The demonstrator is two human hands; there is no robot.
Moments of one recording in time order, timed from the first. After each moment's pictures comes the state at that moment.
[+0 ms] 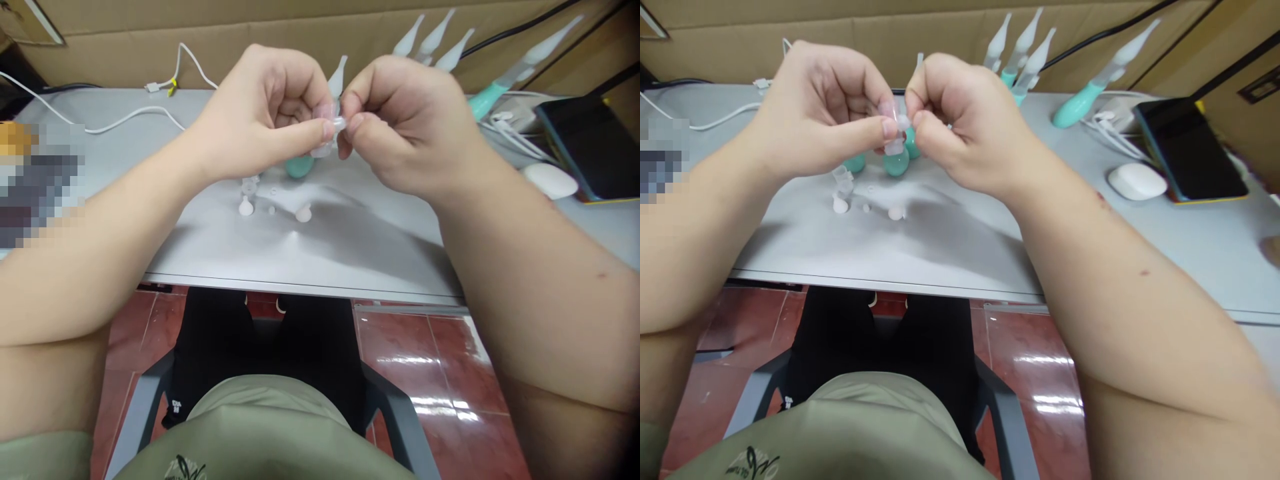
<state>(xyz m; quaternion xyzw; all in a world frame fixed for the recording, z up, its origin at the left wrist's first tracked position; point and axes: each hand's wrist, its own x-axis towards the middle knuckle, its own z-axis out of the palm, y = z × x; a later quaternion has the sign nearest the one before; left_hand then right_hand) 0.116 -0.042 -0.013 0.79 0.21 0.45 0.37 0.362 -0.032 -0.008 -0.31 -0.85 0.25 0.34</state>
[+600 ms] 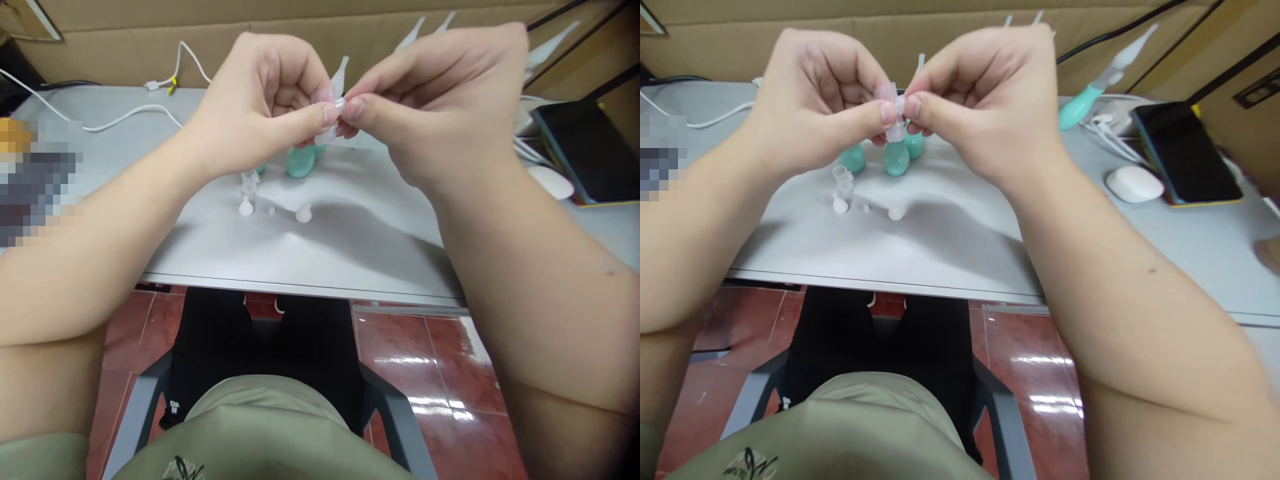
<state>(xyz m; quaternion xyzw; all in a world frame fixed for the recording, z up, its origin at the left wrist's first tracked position) 0.117 -0.048 -0.010 0.78 0.22 0.48 0.33 0.359 -0.036 -0.003 -0.34 -0.79 0.28 0.42</state>
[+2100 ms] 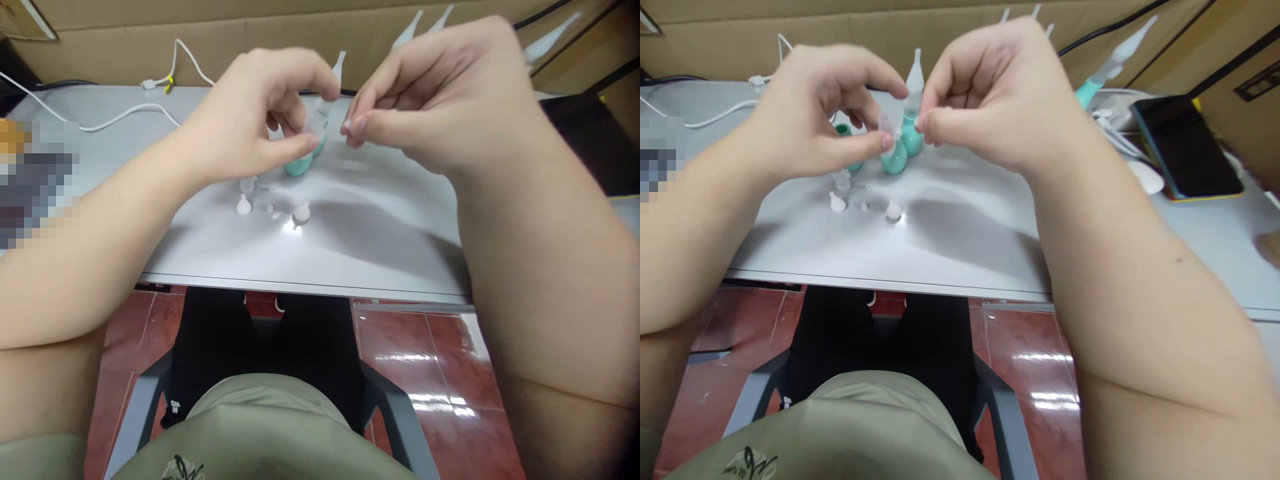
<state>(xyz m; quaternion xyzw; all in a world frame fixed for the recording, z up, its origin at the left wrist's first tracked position) 0.101 -0.038 -0.017 0.85 0.26 0.41 0.20 0.372 -0.034 0.004 -0.34 -0.82 0.31 0.35</state>
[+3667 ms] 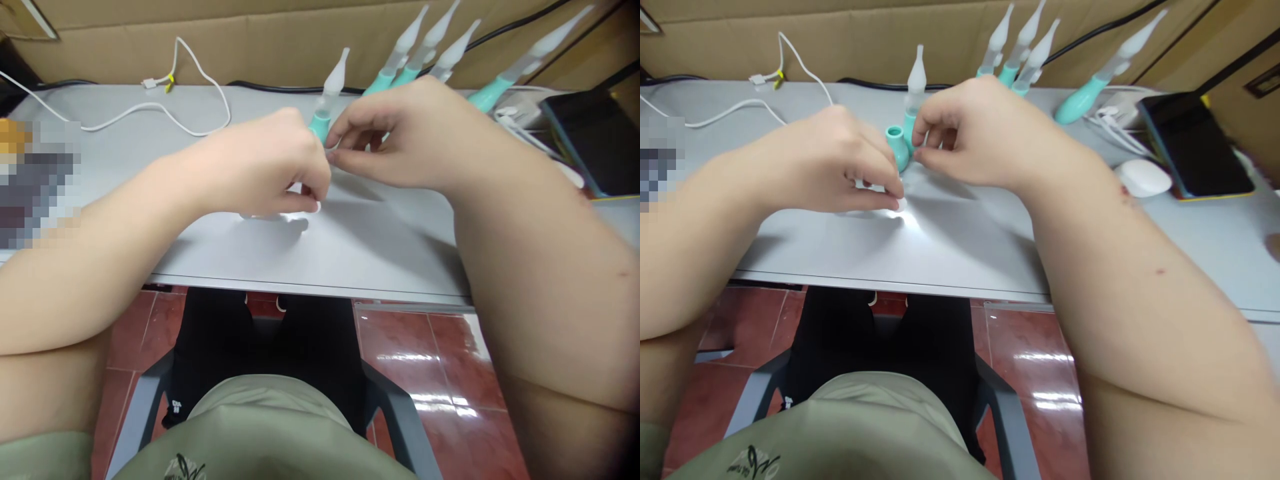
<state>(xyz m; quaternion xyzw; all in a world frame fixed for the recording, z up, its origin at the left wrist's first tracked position) 0.106 -0.071 -0.006 0.93 0.28 0.18 0.13 0.378 0.007 -0.028 -0.22 -0.92 0.14 0.29</state>
